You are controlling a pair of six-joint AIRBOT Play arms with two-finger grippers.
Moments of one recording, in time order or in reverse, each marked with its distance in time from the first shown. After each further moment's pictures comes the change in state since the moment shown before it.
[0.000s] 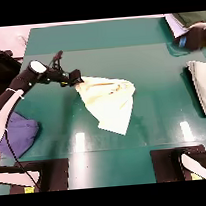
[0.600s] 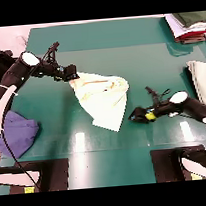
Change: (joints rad) left arm 0.015 0.017 0.075 0.081 -0.083 0.002; right arm 0.356 -0.170 -0.872 0.394 -0.424 -0.013
